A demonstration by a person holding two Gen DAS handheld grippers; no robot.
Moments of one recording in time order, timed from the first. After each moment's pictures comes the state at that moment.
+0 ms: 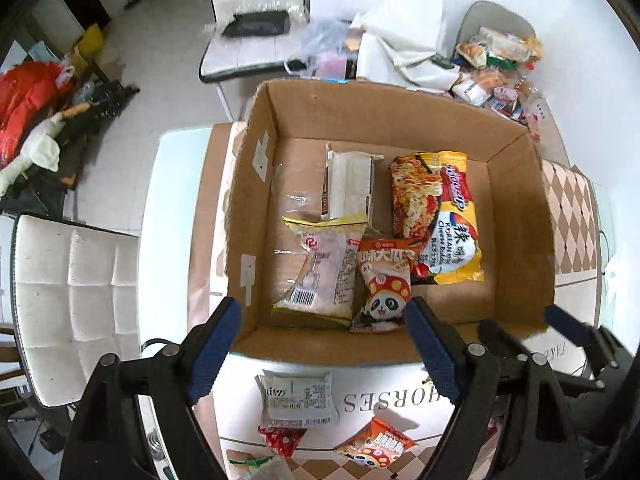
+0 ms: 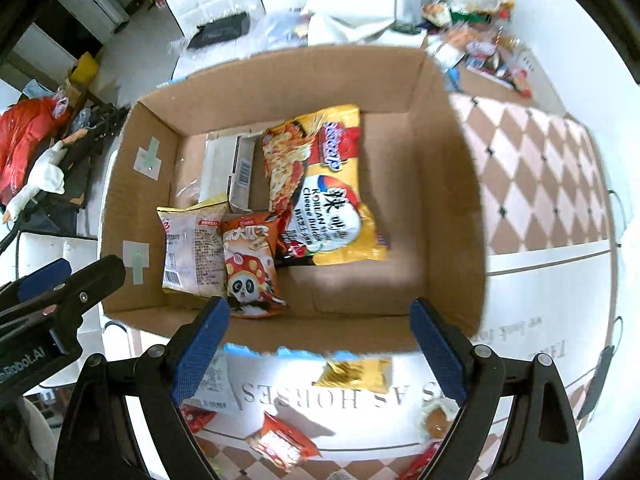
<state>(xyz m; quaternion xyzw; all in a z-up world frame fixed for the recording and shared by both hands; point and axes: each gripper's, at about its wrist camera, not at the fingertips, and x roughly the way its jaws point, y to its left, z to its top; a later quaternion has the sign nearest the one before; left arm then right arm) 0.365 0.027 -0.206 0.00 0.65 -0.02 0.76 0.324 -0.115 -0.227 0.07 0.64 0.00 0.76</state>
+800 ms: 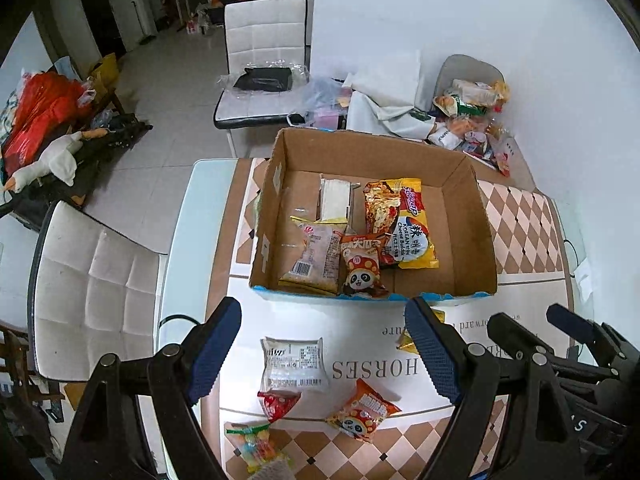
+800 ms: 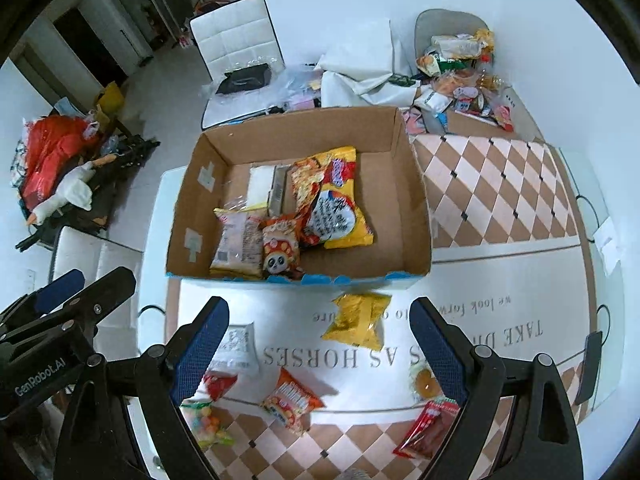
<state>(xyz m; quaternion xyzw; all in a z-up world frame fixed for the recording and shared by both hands) 0.264 0.037 -0.118 -0.02 0.56 -0.02 0.83 0.224 -0.124 -0.123 0.08 0.57 0.02 0.82</state>
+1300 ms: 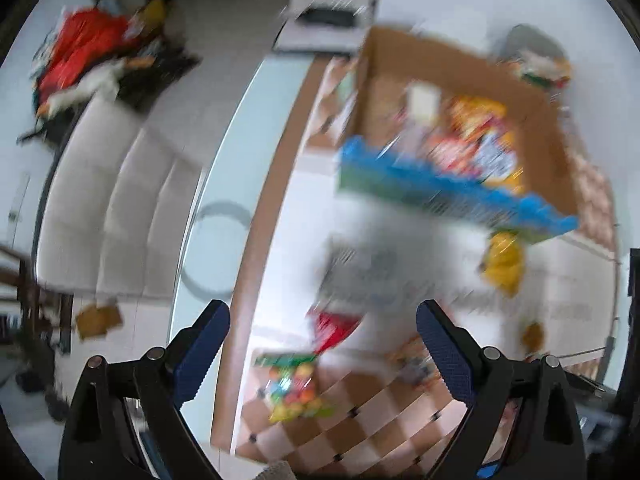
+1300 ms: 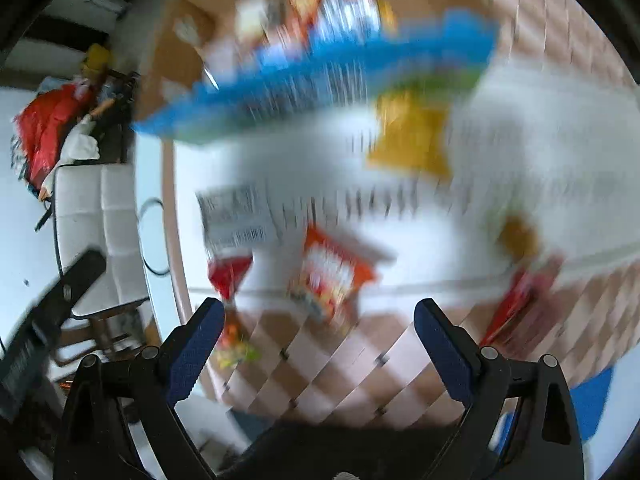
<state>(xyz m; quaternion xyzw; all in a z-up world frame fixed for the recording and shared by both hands) 0.187 0.095 -0.218 -0.05 0.63 0.08 0.77 0.154 -0.097 -0.270 0.18 0.73 0.05 0.65</state>
